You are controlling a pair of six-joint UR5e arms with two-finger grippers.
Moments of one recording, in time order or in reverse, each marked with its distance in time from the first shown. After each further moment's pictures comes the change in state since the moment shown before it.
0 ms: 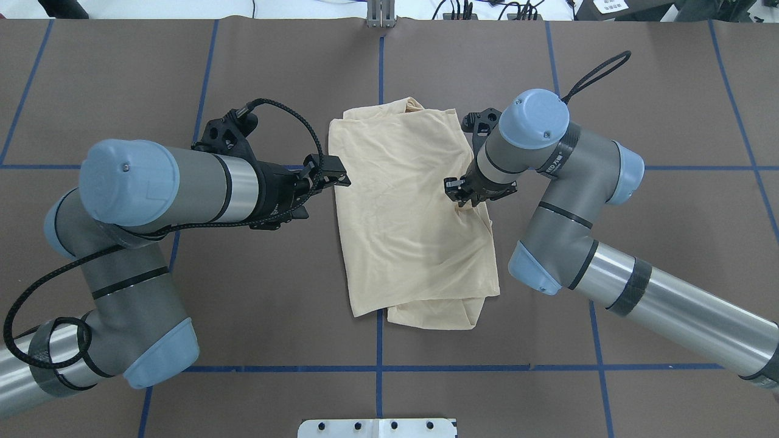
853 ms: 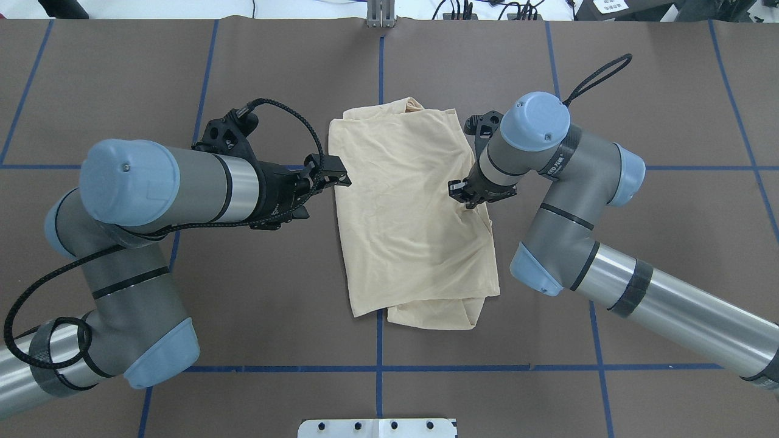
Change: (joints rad) left arm 0.000 -0.001 0.001 0.000 0.000 -0.001; right arm 0.000 -0.005 -0.006 -0.002 0.000 0.002
